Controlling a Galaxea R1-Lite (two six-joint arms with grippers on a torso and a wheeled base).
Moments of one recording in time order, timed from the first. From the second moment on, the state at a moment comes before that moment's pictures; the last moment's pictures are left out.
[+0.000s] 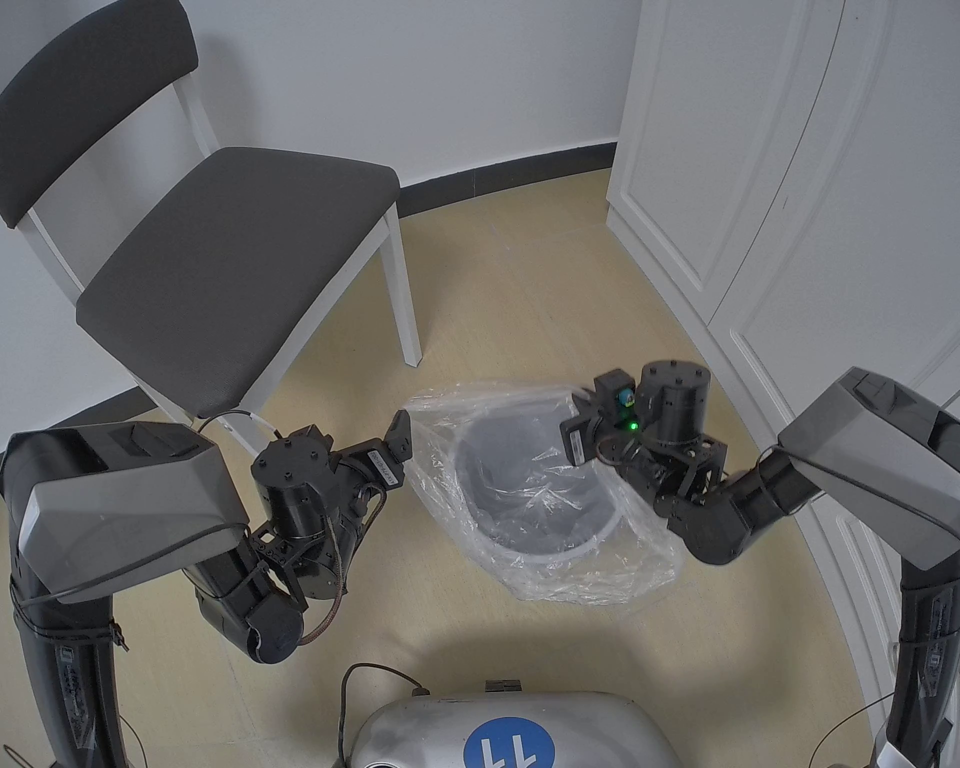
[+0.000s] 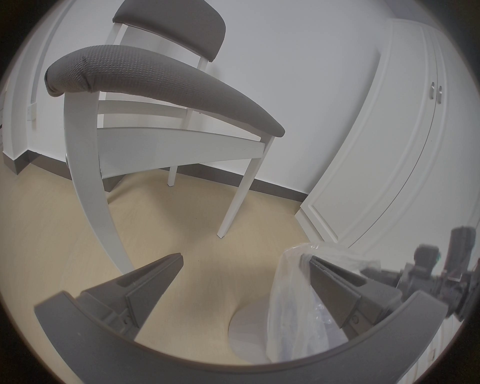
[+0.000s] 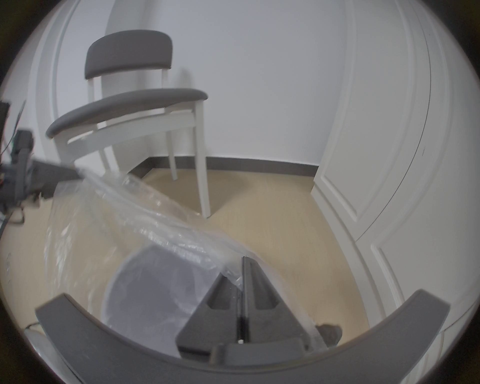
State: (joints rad) left arm -0.51 2.25 -0.72 -1.53 0.42 -0.43; right arm 0.52 2.27 -1.16 -1.03 -0.26 -0.24
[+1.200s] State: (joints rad) left arm -0.51 2.25 -0.72 -1.53 0.42 -0.42; right arm 0.44 2.56 -1.81 -0.83 -0.27 -0.22
